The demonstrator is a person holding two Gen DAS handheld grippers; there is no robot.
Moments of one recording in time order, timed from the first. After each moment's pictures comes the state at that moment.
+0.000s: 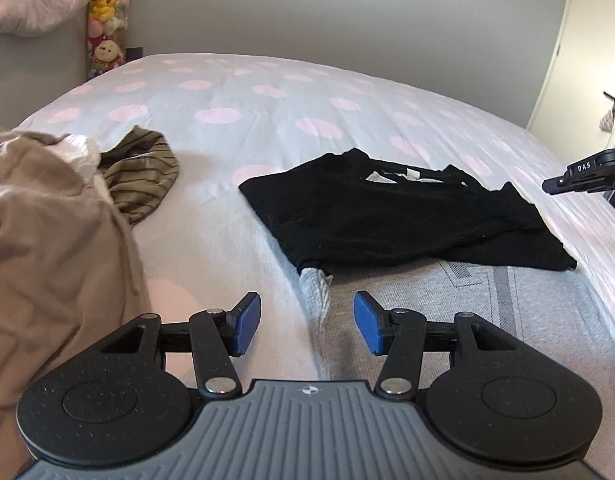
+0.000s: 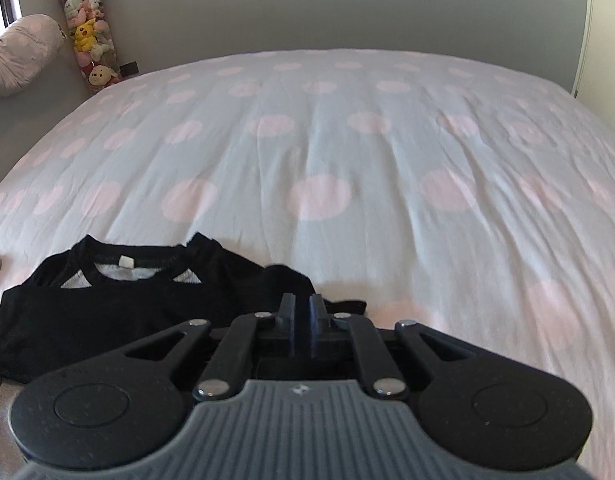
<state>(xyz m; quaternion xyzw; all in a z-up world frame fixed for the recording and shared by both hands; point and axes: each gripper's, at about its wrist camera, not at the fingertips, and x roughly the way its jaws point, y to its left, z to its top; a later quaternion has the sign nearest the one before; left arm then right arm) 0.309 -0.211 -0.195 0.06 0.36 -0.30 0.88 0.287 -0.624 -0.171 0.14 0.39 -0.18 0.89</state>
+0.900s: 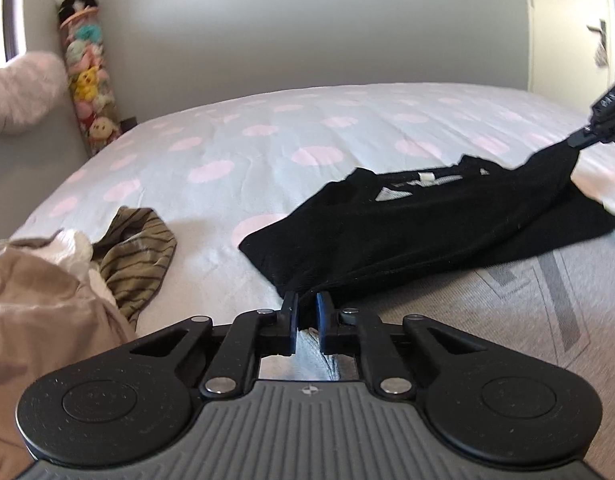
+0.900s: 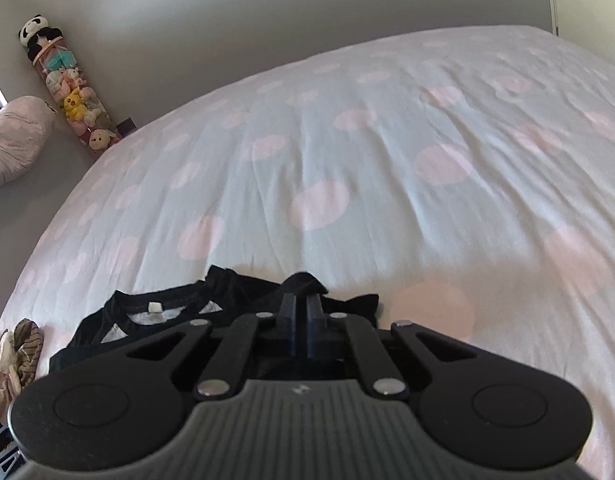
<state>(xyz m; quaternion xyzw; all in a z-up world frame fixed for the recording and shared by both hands) 0.321 -0.231 -0.196 0.12 0.29 -0.28 0.91 0.264 -0.631 -0.147 0.24 0.32 -0.18 0.90</state>
